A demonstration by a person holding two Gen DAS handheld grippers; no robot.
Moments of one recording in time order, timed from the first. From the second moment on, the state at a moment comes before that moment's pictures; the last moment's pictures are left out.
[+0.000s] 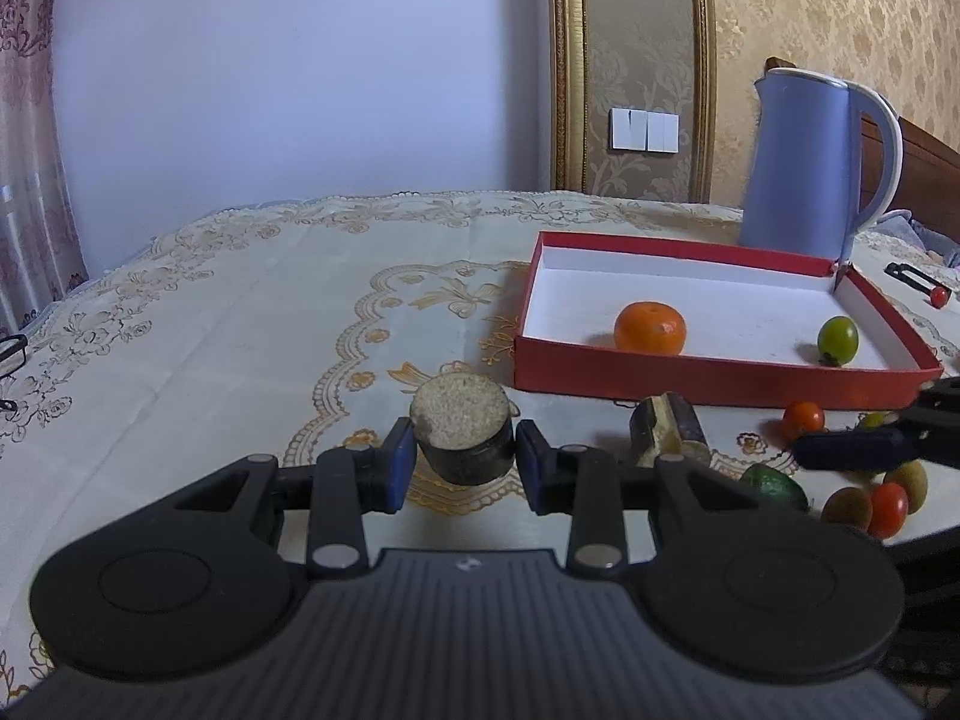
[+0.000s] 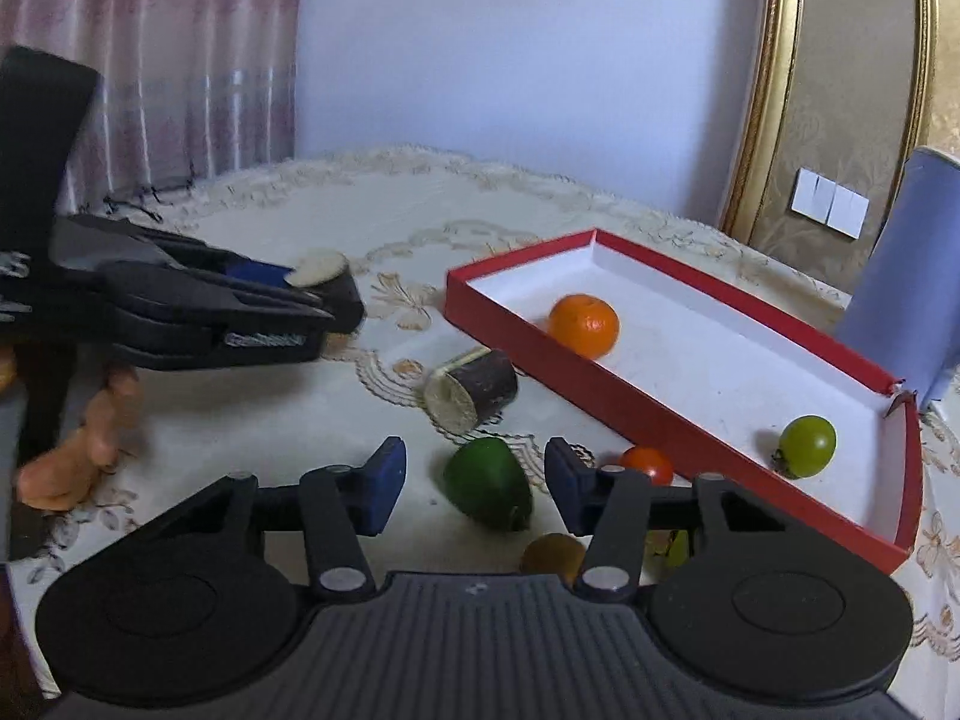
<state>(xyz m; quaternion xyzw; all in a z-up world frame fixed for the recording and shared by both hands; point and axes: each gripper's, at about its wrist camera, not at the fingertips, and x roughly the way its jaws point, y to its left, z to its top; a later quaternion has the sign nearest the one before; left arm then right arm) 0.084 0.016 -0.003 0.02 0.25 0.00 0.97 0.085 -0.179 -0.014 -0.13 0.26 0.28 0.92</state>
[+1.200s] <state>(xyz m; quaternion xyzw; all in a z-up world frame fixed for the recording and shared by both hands) 0.128 -0.066 0.036 0.09 0.24 -0.03 0.97 0.011 -0.277 0.006 -0.01 0.19 0.21 0.96</state>
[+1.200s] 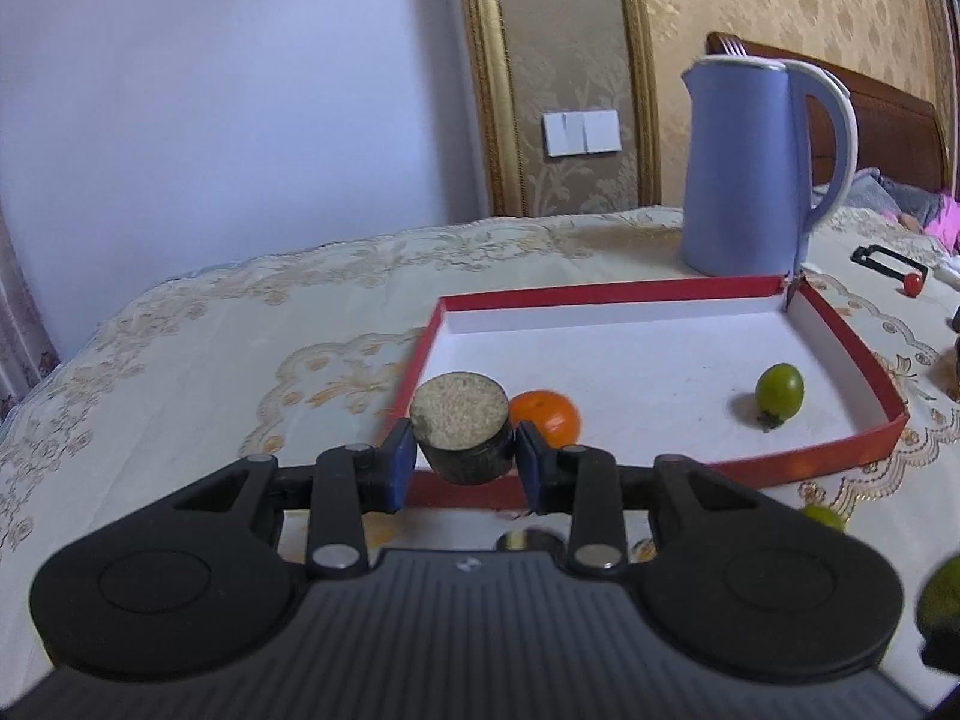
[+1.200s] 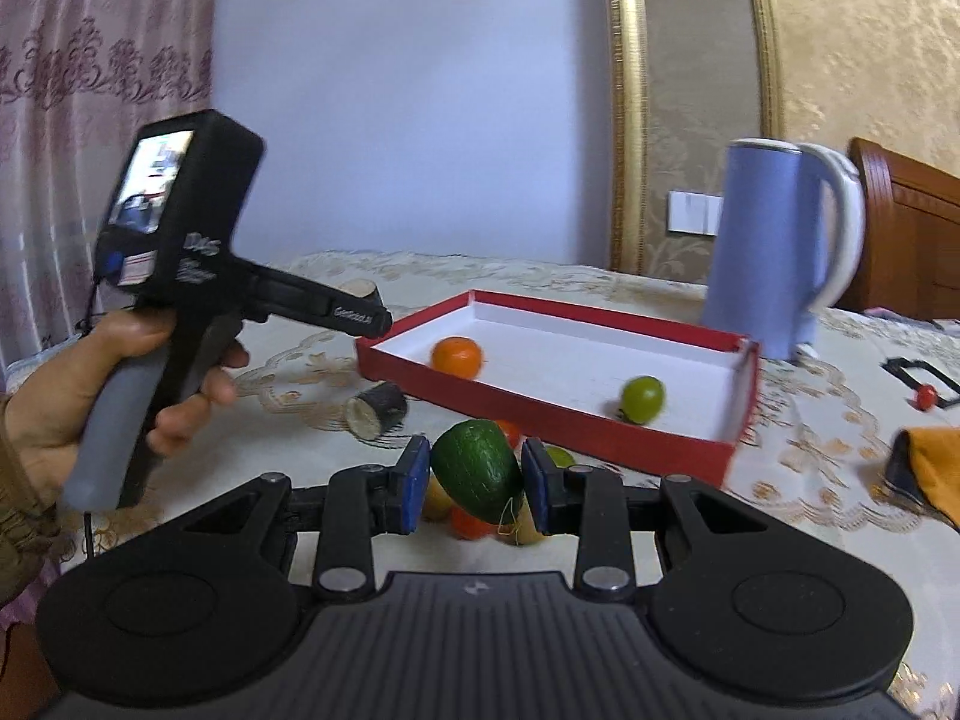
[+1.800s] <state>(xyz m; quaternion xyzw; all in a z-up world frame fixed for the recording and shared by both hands) 0.256 -0.126 0.025 0.08 0.31 -0.04 0.95 0.007 -0.317 0.001 0.04 0.17 0.19 0.96</state>
